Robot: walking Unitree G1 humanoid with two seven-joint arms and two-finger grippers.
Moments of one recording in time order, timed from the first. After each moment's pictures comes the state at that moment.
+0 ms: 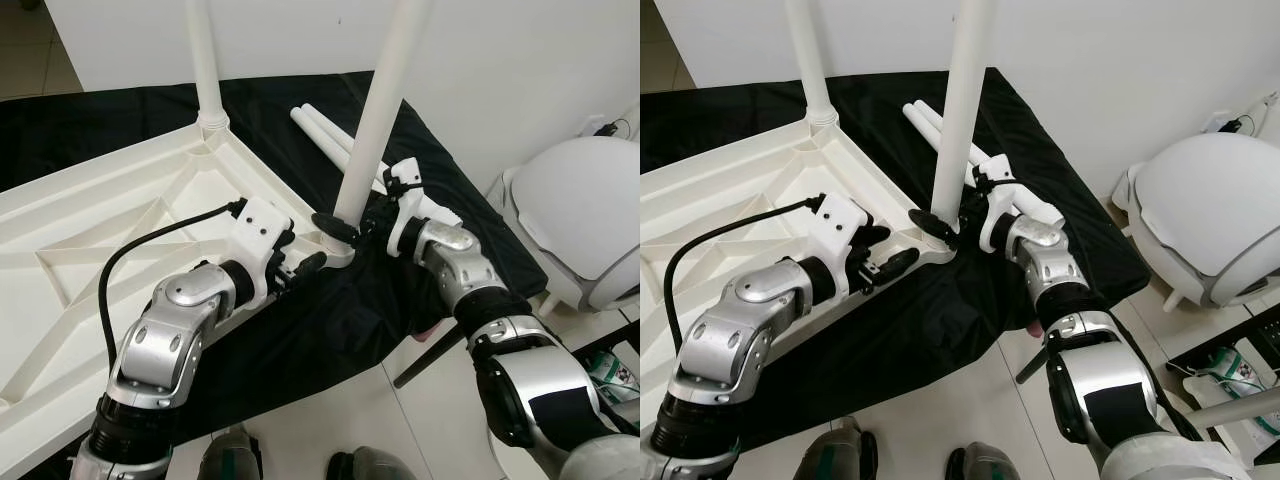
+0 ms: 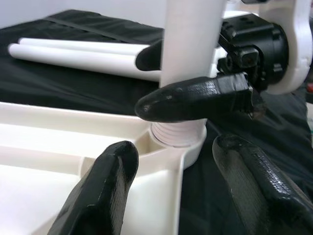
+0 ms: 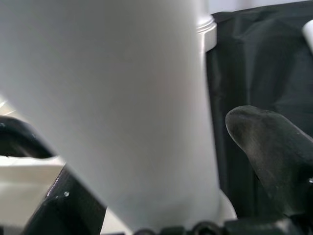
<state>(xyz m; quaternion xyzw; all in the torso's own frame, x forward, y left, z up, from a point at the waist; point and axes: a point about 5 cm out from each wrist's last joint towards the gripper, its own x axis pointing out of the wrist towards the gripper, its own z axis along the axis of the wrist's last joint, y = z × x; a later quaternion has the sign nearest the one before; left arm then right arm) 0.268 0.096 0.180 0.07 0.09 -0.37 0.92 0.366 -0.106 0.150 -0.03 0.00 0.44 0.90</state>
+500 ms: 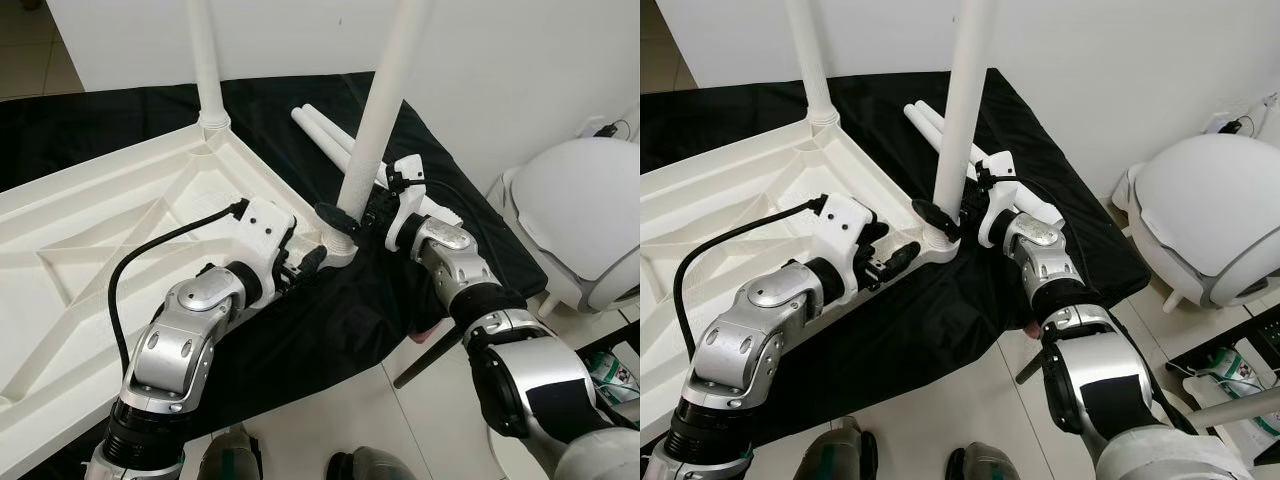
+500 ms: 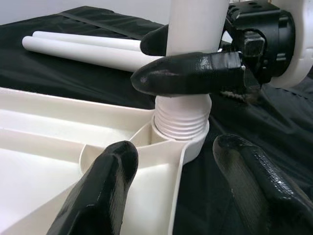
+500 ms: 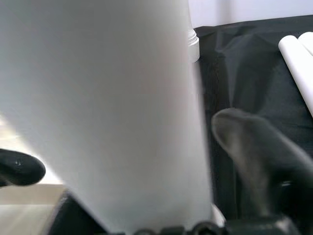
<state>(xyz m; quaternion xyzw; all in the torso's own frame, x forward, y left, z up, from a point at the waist) 0.266 0.090 0.173 0.06 0.09 -0.33 0.94 0.372 -0.108 0.152 -0.03 -0.02 0.41 0.91</state>
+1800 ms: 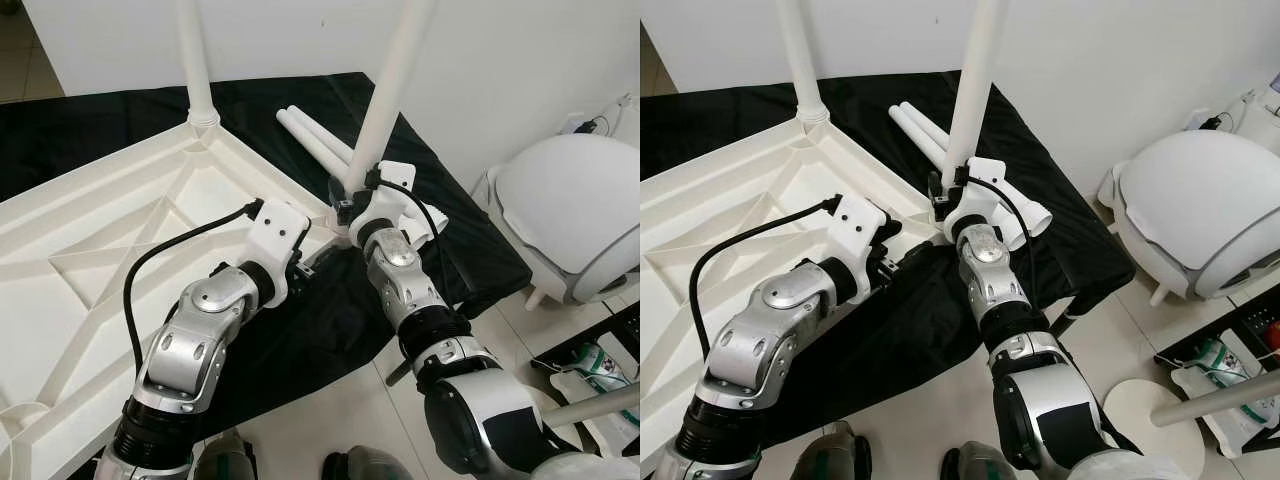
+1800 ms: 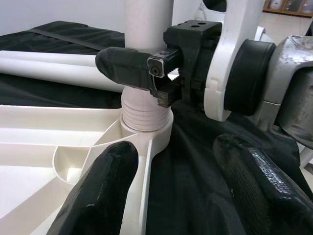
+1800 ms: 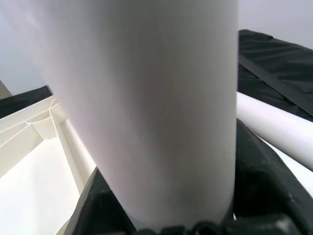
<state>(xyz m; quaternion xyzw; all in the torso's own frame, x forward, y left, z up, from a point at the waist) 0.265 0.075 0.172 0.06 0.07 -0.35 0.93 0.368 -0.070 0.149 0.04 -0.04 0.12 0.99</state>
